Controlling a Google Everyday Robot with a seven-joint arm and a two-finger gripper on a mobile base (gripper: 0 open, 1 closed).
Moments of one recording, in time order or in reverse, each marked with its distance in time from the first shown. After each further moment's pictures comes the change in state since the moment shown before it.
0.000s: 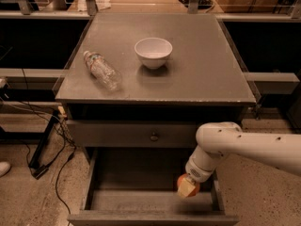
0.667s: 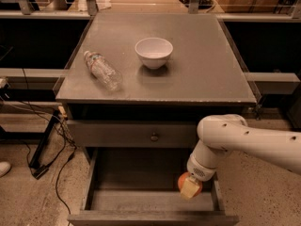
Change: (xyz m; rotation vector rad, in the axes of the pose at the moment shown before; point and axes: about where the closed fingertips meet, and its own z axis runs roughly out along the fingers) arm 0.004 0.027 -0.044 -0.002 0.020 -0.155
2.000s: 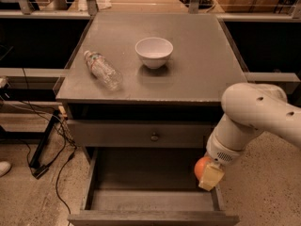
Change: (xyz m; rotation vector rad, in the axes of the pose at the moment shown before) arm 0.020 0.016 -0.118 0.050 0.011 -0.134
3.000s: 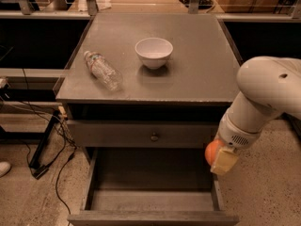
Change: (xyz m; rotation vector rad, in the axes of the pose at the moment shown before) arm 0.005 -0.012 -0.064 0.075 0.009 -0.054
